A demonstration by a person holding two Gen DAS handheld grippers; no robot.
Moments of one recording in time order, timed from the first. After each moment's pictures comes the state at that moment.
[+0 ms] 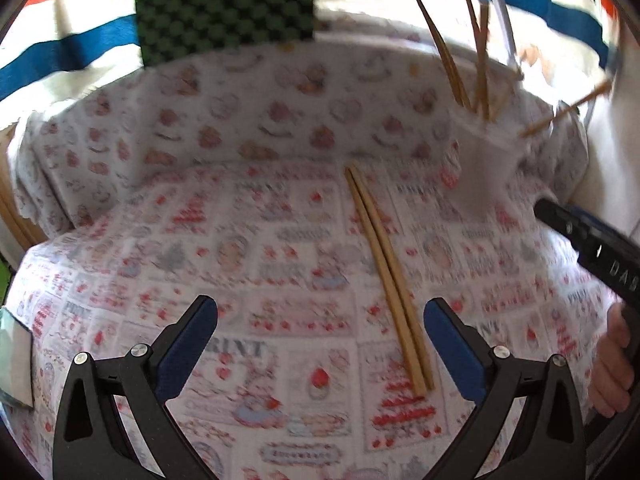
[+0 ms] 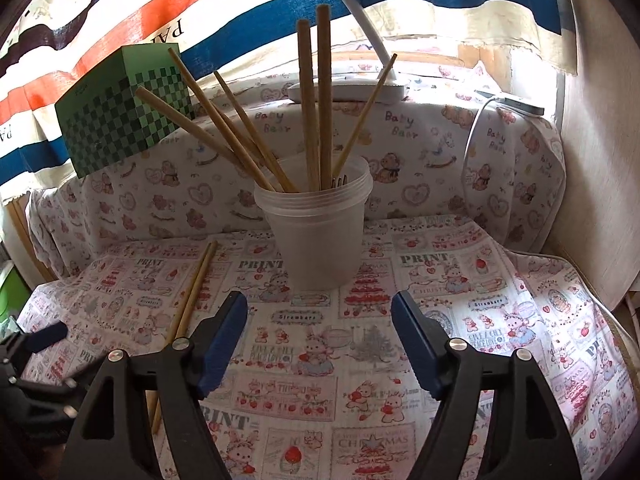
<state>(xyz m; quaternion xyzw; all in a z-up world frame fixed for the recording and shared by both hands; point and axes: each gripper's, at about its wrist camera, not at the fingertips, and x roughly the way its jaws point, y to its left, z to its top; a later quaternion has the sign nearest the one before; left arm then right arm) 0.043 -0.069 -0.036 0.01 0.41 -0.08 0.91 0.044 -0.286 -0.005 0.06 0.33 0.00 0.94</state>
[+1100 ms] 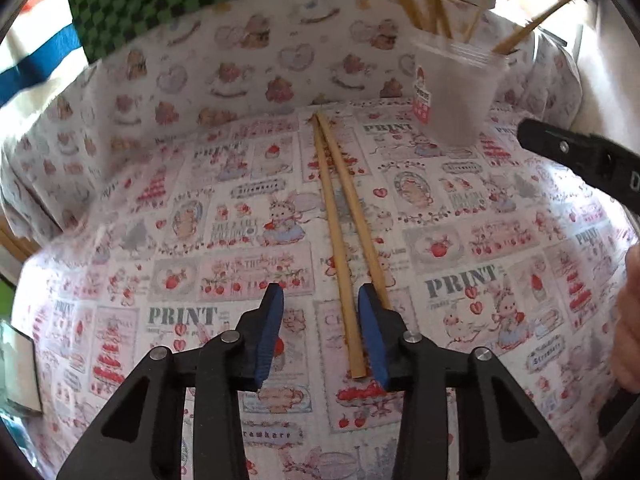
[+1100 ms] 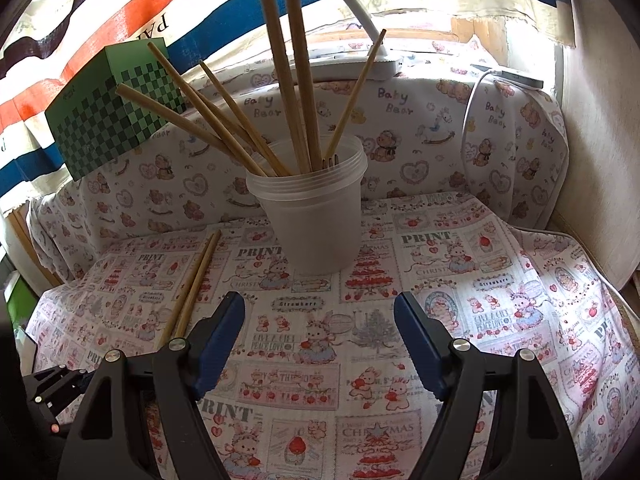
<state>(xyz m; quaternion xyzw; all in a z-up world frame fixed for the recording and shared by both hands) 0.038 -0.106 -0.056 0.08 0.46 -0.08 0.88 0.050 -0.291 -0.010 0.08 0.37 0.00 0.93</state>
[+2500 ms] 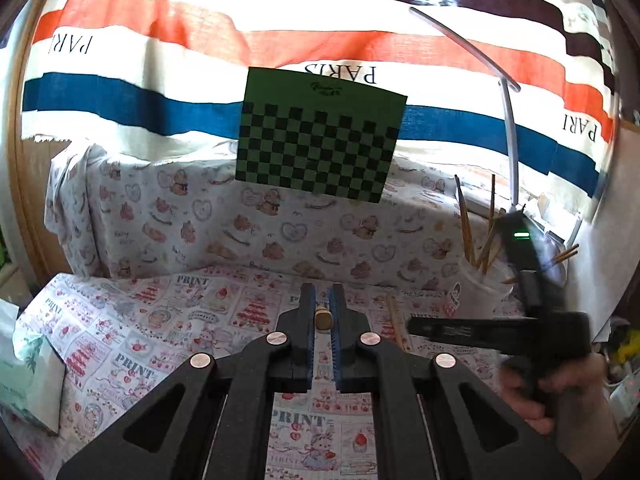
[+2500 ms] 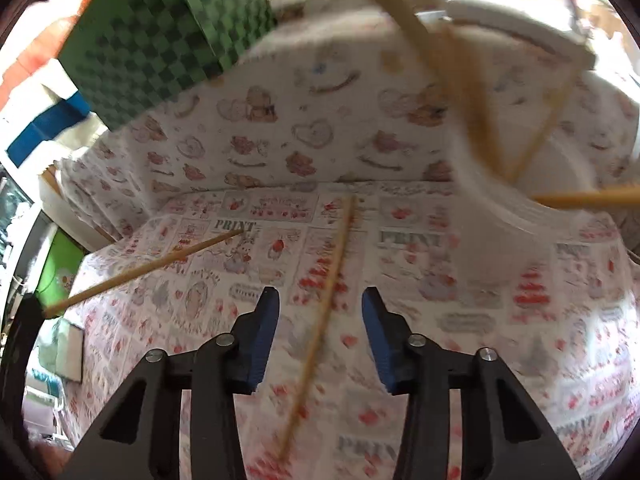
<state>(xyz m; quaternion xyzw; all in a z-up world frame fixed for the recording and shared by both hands) 0.011 0.012 0.043 -0.09 0.24 -0.05 0.97 0.146 -0.182 -0.015 0.07 0.51 0.10 0.85</state>
